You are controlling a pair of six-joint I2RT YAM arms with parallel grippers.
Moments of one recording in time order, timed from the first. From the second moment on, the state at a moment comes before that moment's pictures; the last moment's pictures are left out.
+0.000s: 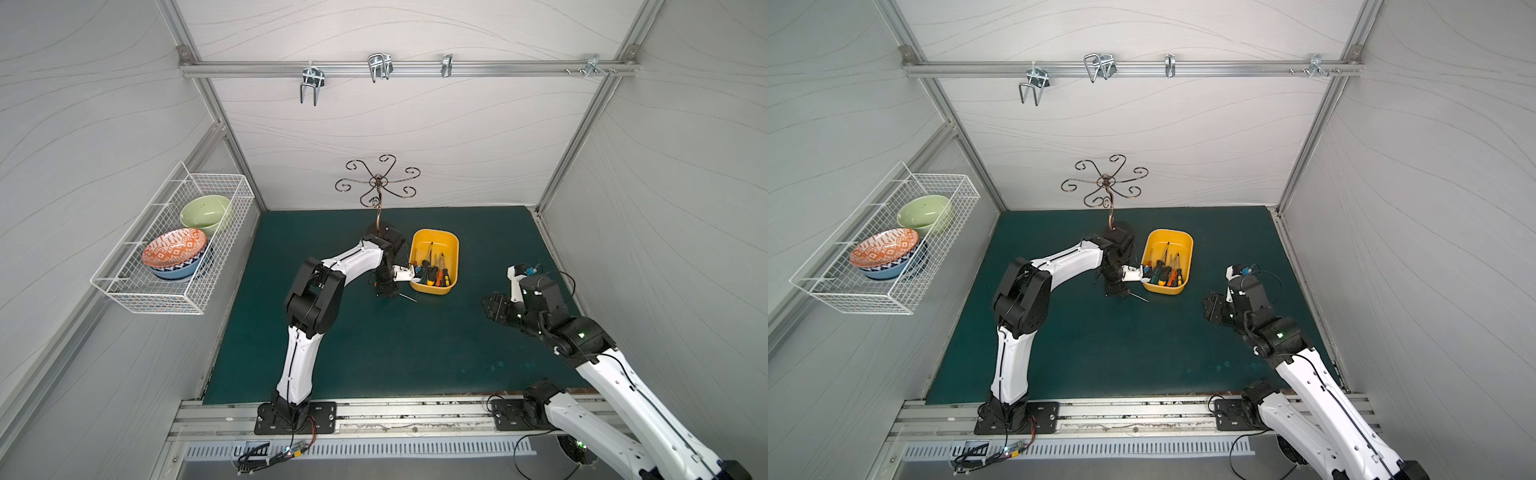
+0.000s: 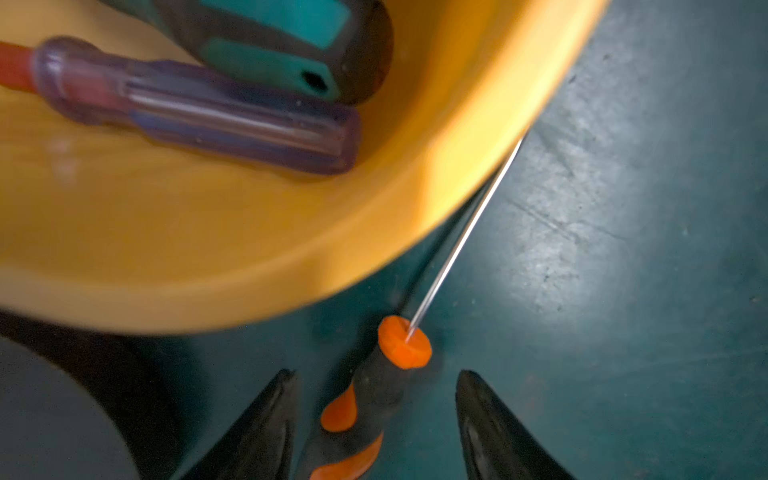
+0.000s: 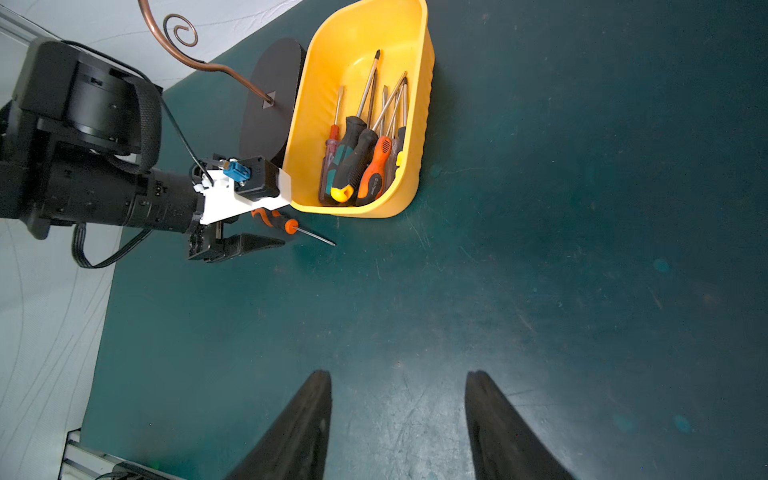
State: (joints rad) left arm -0.52 2.14 1.62 -0.92 0.12 0.96; right arm 0.50 0.74 0.78 -0.78 -0.01 0.60
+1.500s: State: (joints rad) left arm -0.55 1.91 1.34 -0.88 0.09 0.80; right arm 0.49 0.67 0.80 -0.82 -0.01 0.59
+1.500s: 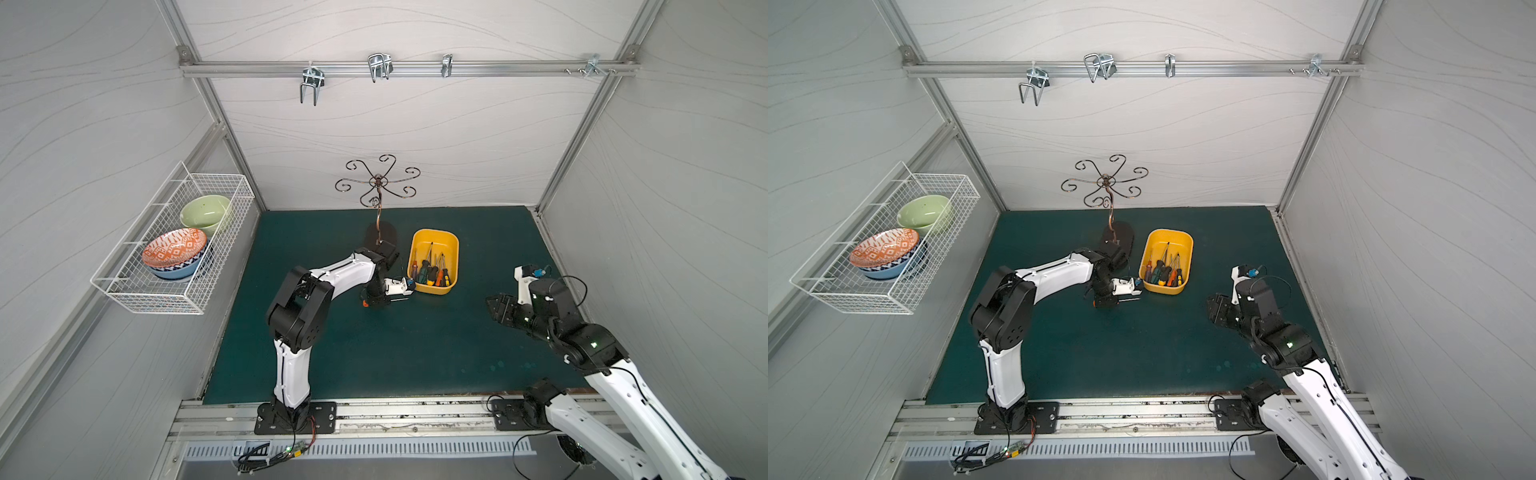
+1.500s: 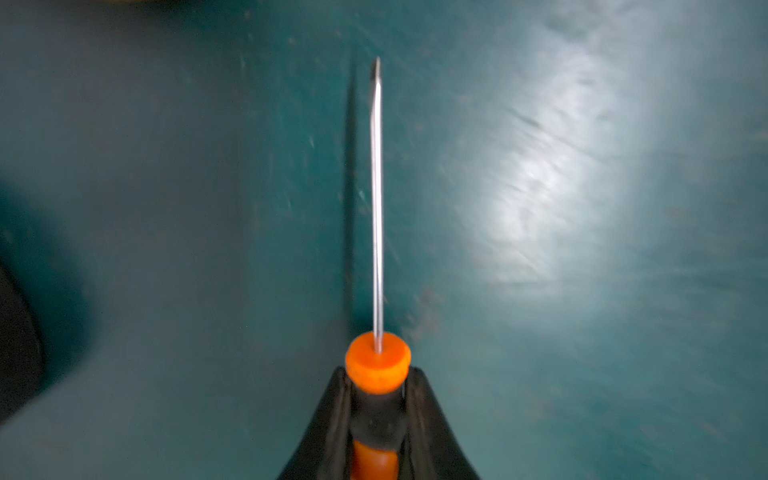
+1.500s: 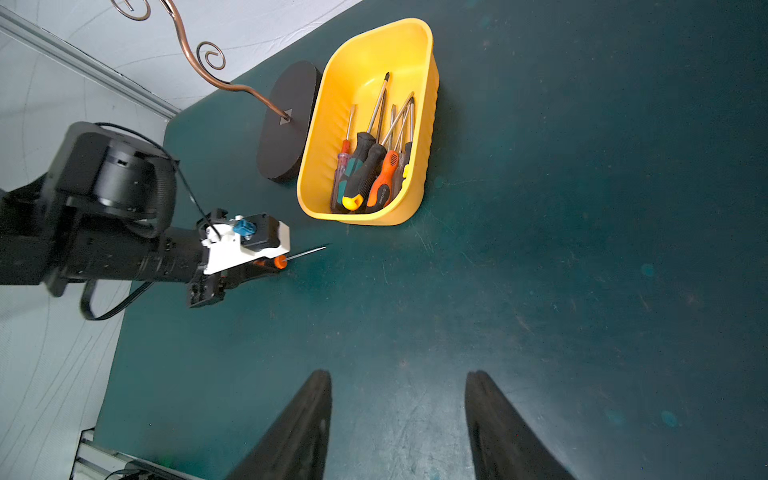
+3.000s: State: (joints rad) left arm -0.66 2.36 2.21 -0.98 0.07 -0.49; right arm 0.49 0.68 0.80 -0.82 0.01 0.60
